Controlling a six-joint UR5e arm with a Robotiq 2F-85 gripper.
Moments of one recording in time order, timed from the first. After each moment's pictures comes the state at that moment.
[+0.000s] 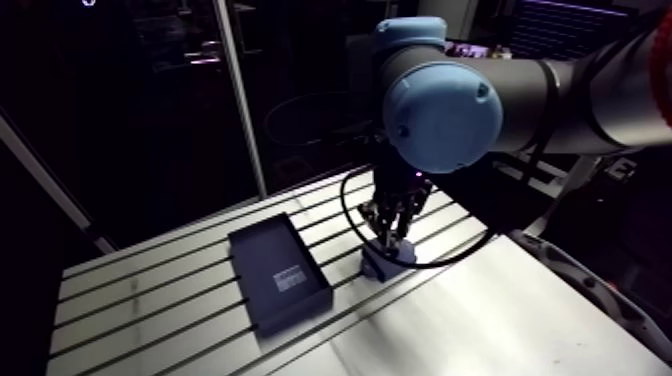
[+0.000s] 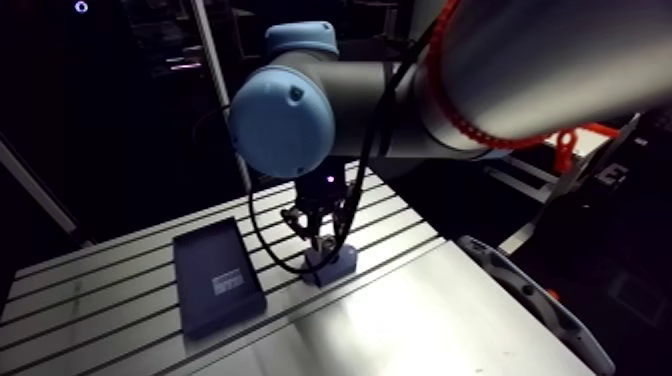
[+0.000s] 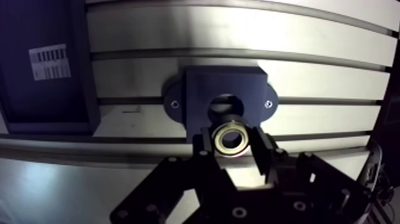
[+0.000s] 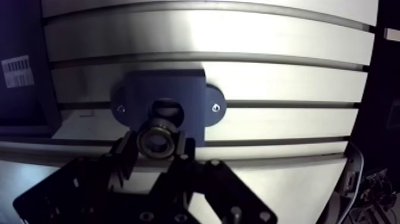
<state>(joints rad) -0.54 -1.33 2.01 -2.17 -1.65 -2.12</state>
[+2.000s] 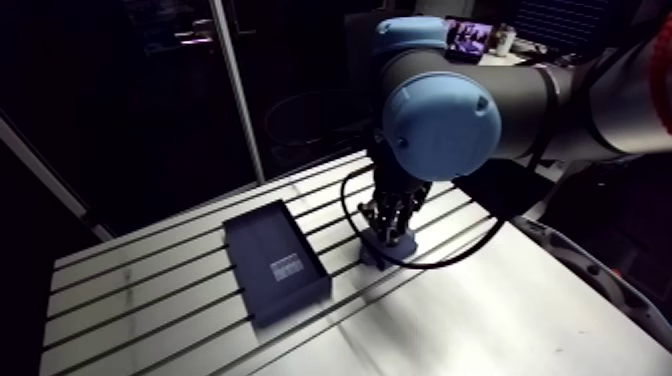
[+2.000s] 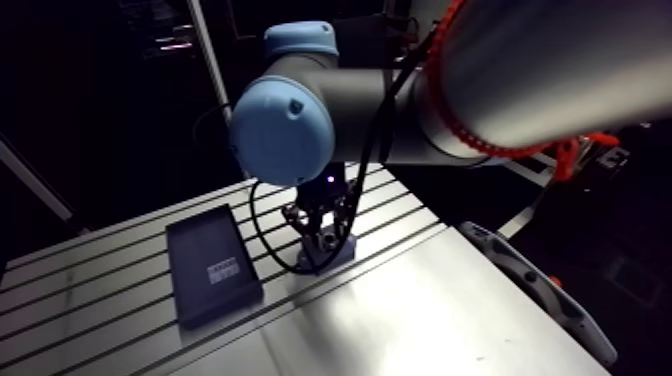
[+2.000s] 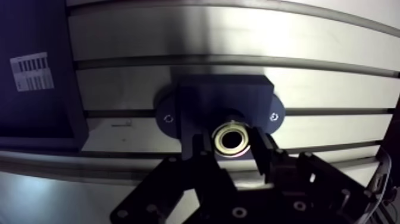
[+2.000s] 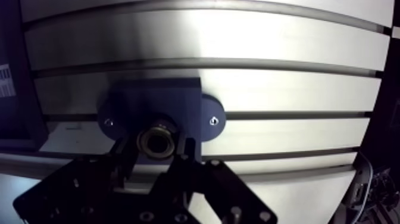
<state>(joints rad) -0.54 -1.27 2.02 -2.23 -1.65 -2.12</state>
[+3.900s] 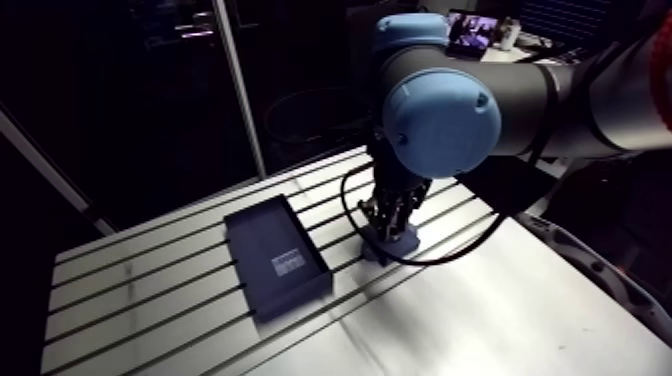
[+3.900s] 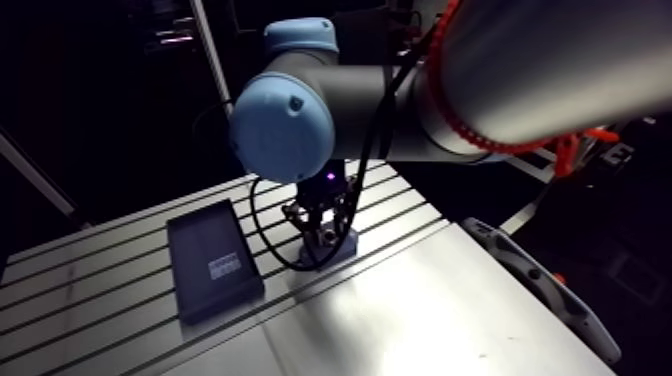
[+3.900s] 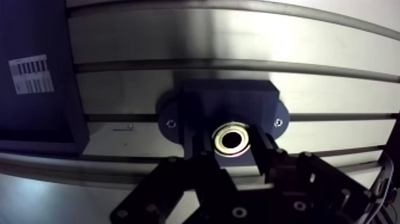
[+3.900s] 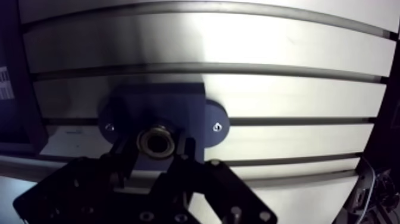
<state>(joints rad) -0.54 -1.25 2.01 -2.23 -1.65 -2.12</state>
